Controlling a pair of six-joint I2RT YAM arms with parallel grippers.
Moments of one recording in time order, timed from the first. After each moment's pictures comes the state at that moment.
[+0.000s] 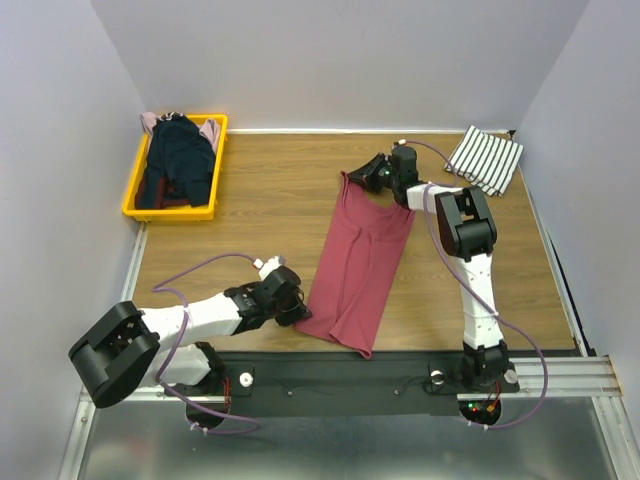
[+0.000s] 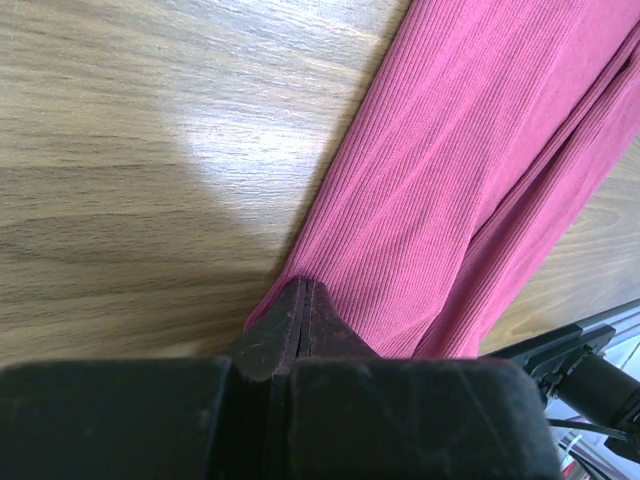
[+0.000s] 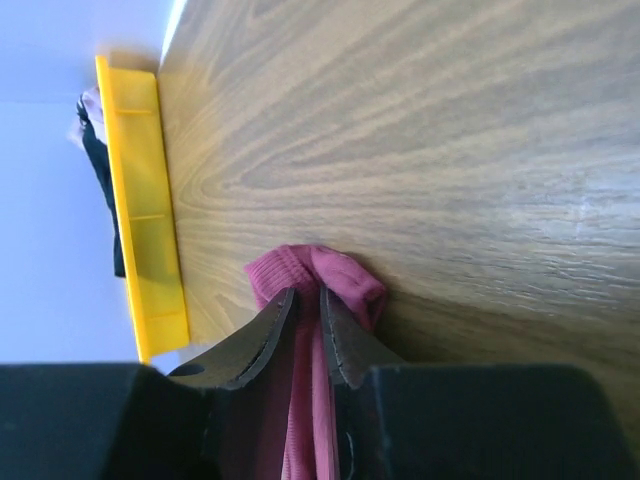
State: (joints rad) left arm -0.89 1.18 0.40 -0.14 -0.08 -1.22; right arm 0.25 2.44 1.66 0.39 -0.44 1.05
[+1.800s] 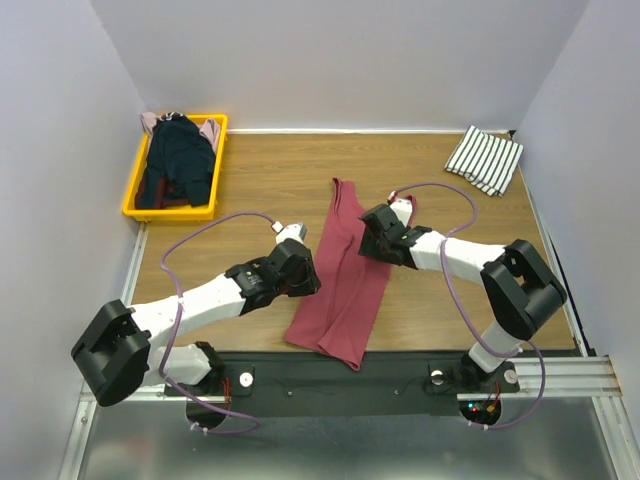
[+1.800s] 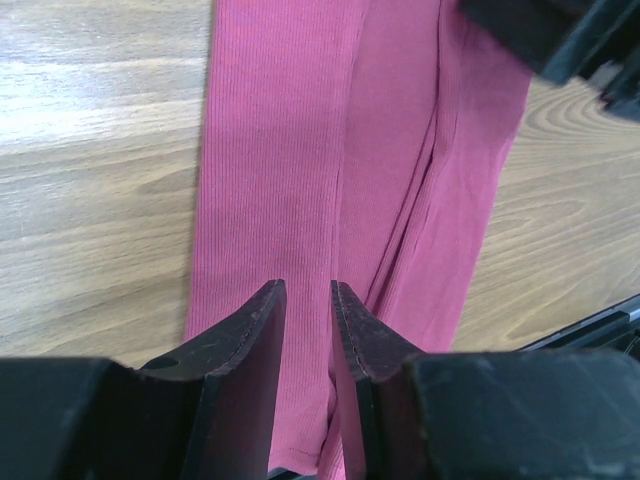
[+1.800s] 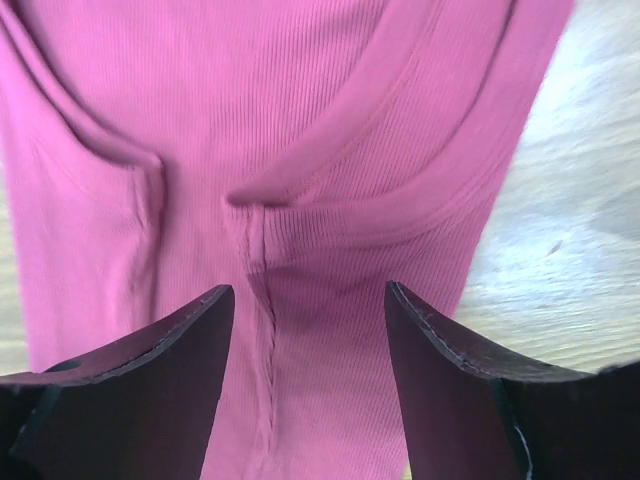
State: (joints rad) left arm -0.87 1.20 0.66 -0.25 -0.15 -0.82; right arm 0.67 1.65 0.95 -0.26 0.39 0.81
